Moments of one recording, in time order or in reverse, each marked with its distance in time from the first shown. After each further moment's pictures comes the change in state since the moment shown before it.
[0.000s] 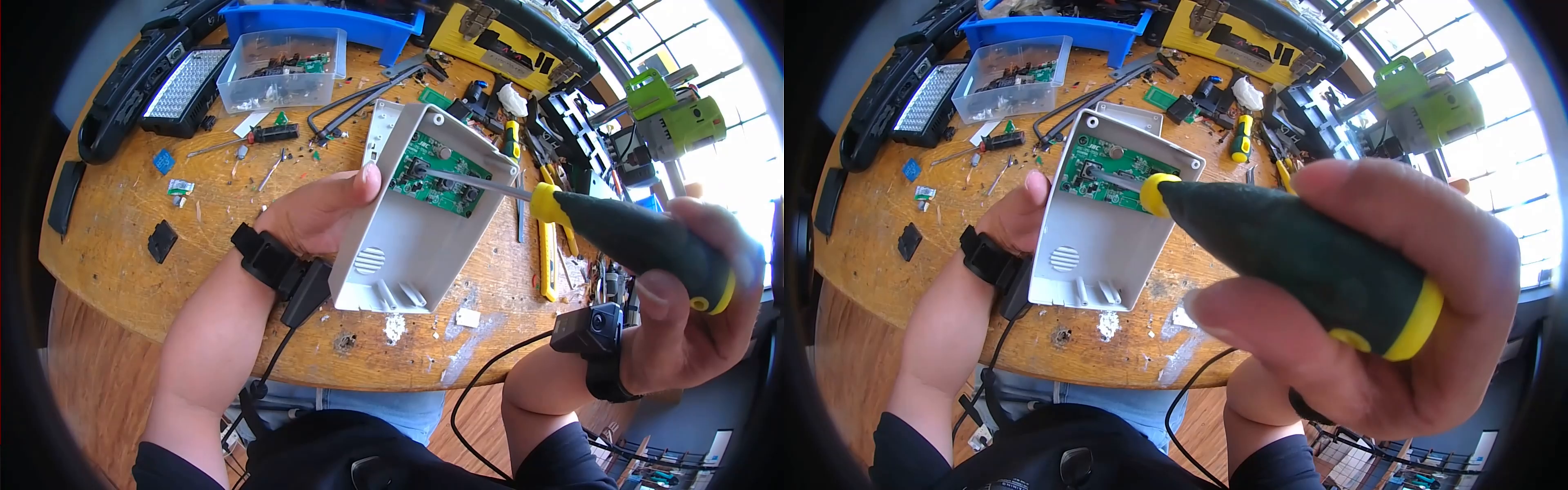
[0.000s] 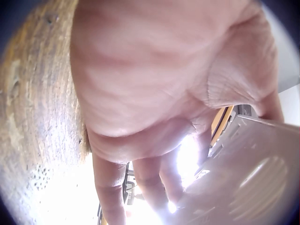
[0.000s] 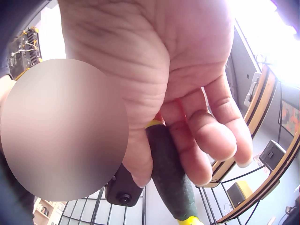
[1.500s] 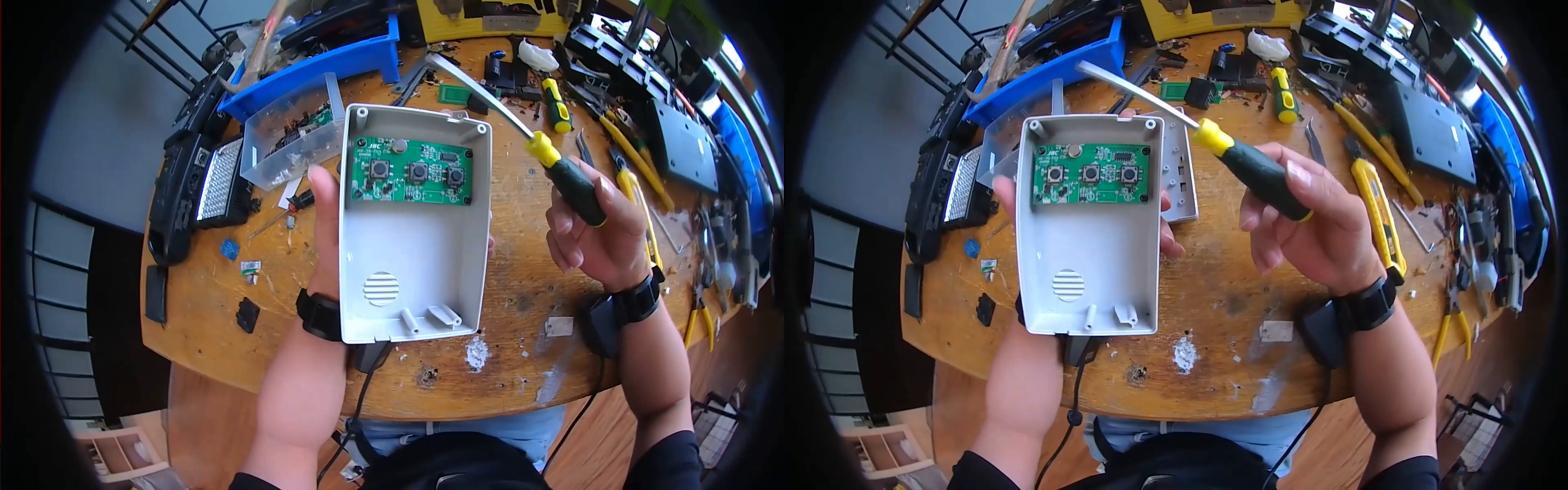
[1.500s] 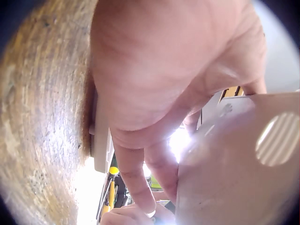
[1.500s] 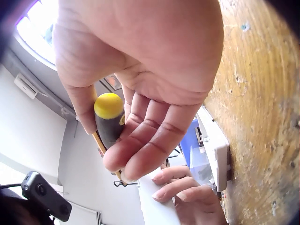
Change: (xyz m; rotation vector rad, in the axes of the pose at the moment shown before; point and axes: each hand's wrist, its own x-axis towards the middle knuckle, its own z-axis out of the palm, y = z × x) left_hand 0.017 0.000 0.023 -0.130 0.247 0.151; right_hand -0.102 0.102 0.139 1.917 0.306 0.705
